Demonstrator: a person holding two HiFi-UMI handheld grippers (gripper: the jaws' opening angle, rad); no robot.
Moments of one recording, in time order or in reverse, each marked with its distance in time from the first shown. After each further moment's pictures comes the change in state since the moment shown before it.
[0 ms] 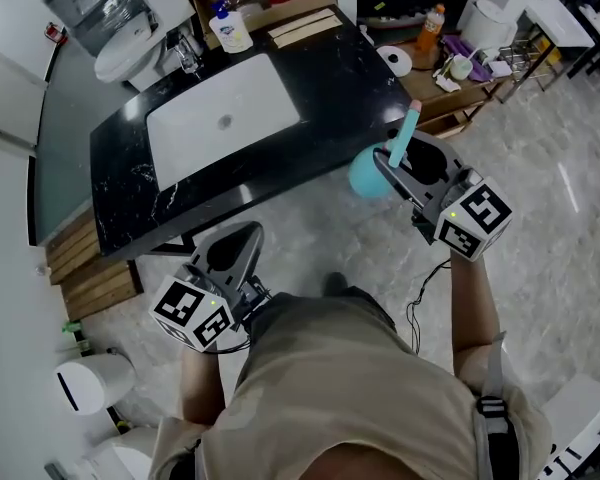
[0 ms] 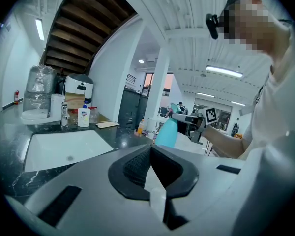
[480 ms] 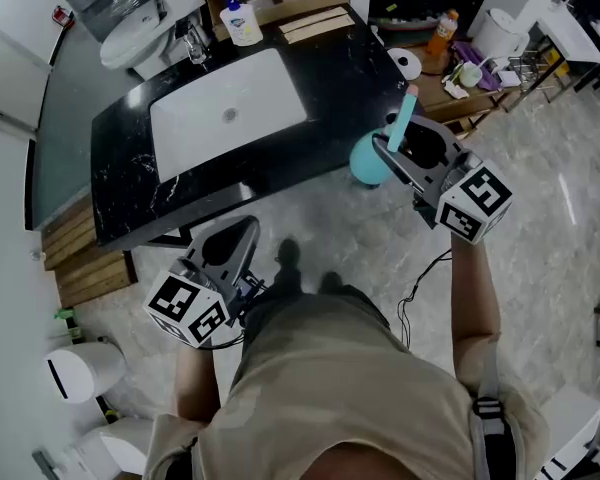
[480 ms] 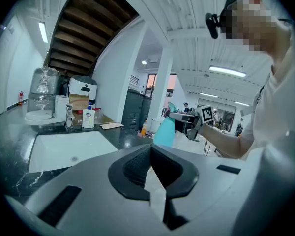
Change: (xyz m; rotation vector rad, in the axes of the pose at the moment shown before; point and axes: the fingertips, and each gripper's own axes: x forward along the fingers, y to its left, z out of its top) left arm -0.003 0.013 0.003 -0.007 -0.017 0.039; right arm 0.029 -0.012 0.004 -0.050 0.019 0.077
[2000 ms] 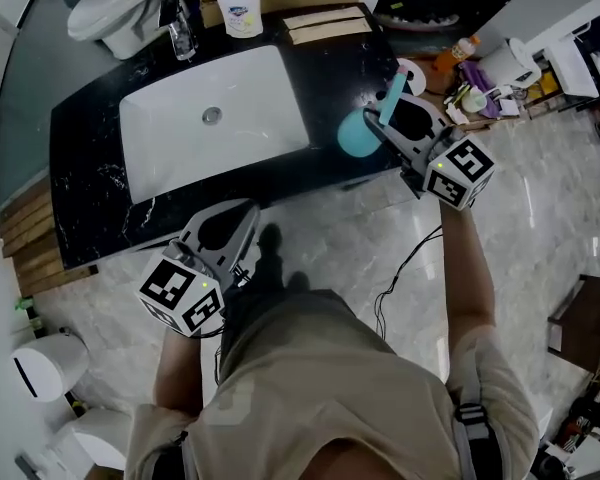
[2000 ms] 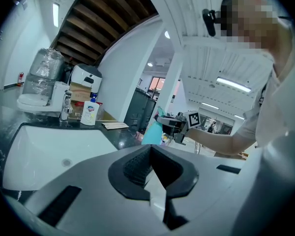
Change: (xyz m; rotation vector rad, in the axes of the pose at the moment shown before) left arm 0.082 0.096 0.016 -0.130 -0.026 -0.056; right arm 0.129 -0.109 -0.043 -0.023 0.130 0.065
